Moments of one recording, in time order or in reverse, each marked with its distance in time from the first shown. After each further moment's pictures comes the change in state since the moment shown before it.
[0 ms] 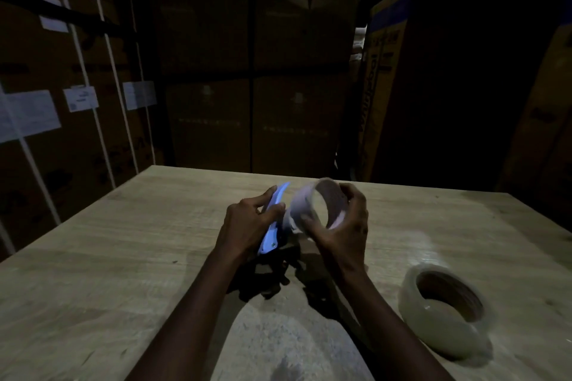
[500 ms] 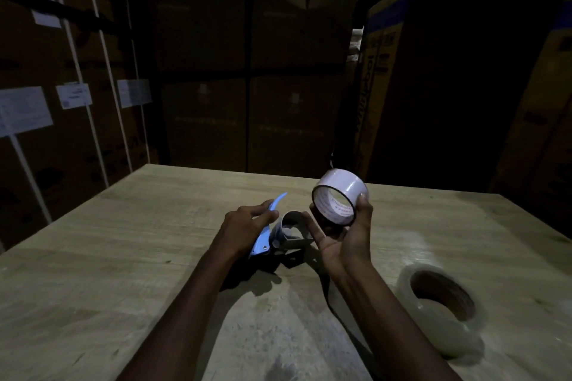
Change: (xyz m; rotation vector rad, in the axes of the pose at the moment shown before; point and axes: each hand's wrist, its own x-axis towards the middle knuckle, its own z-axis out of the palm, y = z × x) left_hand 0.001 -0.013 0.006 -0.025 -0.096 -0.096; right_hand 0.010 -0.005 -0.004 1.269 0.177 0.857
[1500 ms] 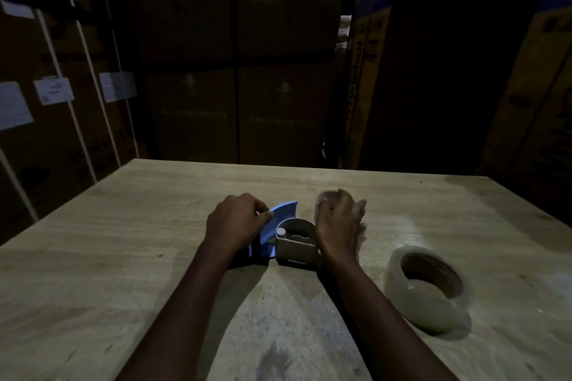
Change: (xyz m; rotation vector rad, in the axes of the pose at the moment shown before) left_hand -0.008 0.017 0.001 0.588 0.069 0.161; right_hand 0.016 0.008 -0.020 -1.596 0.304 -0.494
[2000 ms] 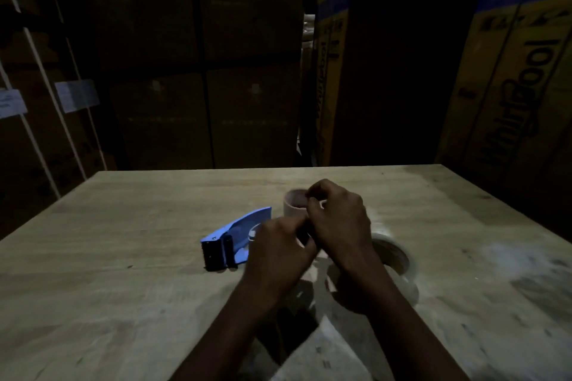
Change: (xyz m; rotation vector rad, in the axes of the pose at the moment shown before) left_hand -0.078 0.107 0.009 -0.396 0.095 0.415; right_hand -0.024 -0.022 -0.102 -0.138 0.023 -0.350
